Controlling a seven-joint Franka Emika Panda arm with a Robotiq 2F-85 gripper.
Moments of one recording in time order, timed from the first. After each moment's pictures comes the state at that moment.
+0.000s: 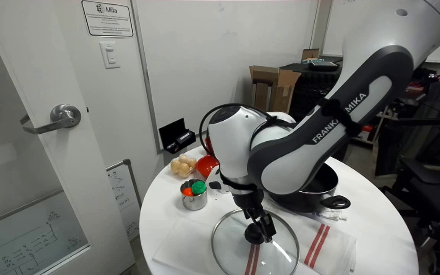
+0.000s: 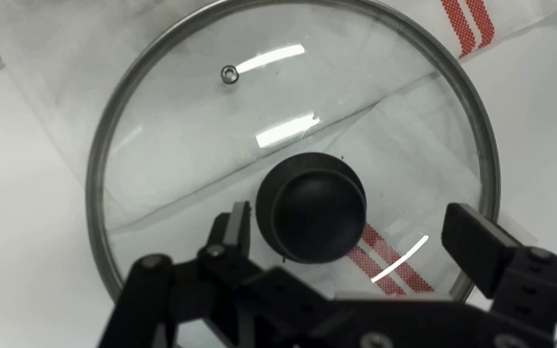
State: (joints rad) arm 0.15 0.97 0.15 -1.53 -0.31 2.22 -0.61
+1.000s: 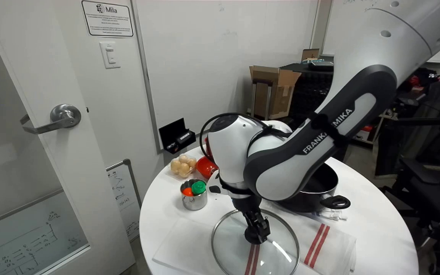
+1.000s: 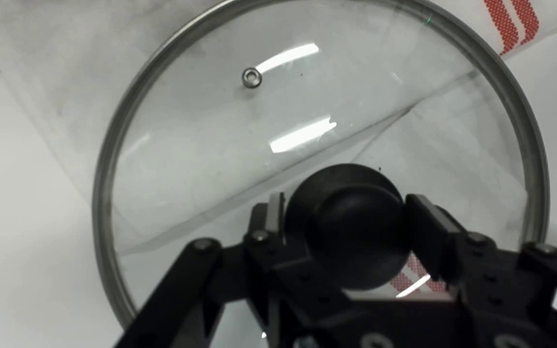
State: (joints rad) arm 0.15 1.04 0.14 -1.46 -0.31 2.22 -0.62
